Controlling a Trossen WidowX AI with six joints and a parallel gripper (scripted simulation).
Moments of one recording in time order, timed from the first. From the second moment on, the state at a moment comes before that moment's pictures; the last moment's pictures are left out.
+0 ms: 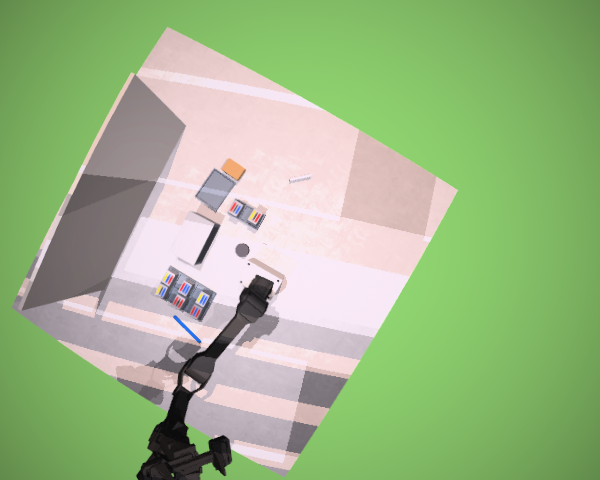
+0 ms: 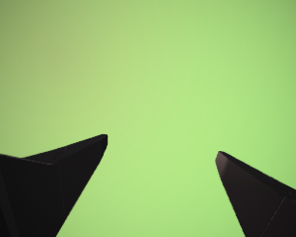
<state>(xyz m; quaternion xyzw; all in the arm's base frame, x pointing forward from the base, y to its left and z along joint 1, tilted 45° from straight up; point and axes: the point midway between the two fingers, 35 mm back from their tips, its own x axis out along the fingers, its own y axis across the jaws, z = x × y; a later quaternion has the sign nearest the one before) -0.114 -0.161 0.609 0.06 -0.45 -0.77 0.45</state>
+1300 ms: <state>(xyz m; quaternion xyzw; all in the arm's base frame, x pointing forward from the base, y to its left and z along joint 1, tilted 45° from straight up) 0.171 -0.374 0.295 0.34 0.28 -0.46 0.77</state>
